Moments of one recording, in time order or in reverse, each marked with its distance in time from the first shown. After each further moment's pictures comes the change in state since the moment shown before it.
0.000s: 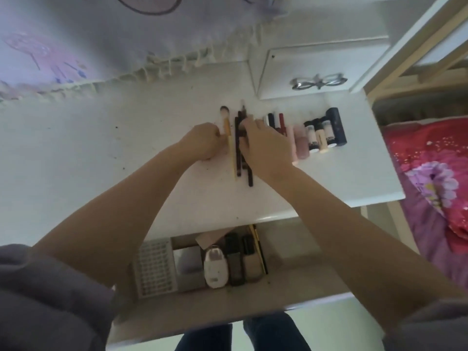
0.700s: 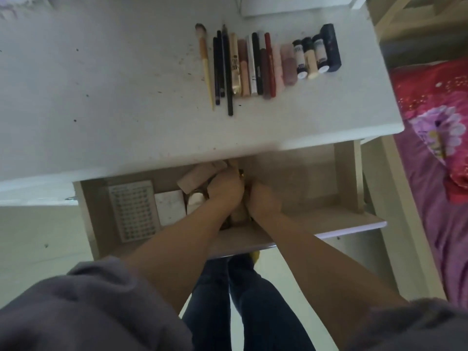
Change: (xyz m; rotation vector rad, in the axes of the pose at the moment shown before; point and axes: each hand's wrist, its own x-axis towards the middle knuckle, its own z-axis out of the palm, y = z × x) left_hand -0.085 0.014 0.238 -0.036 0.055 -0.162; right_hand -0.203 0.031 0.143 0.265 -0.560 0.477
